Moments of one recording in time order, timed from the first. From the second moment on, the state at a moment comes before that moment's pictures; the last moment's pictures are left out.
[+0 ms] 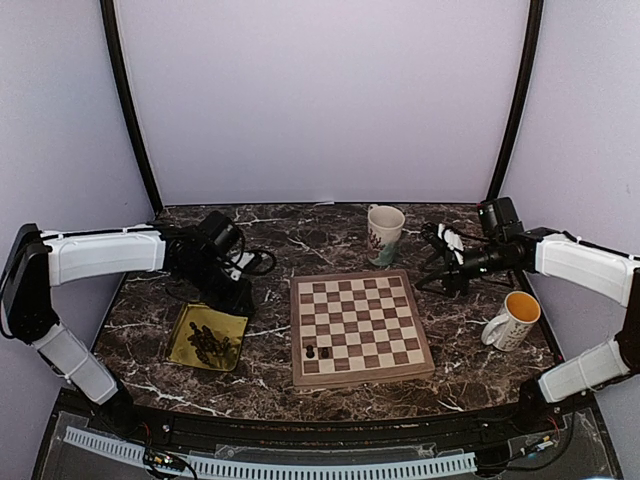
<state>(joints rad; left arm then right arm) -0.65 1.54 1.05 -0.72 0.19 -0.31 0.30 1.30 0.83 -0.41 -0.76 -0.65</state>
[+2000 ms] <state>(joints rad) -1.05 1.86 1.24 -0.37 0.19 0.03 0.44 1.08 0.75 -0.43 -0.51 -0.62</state>
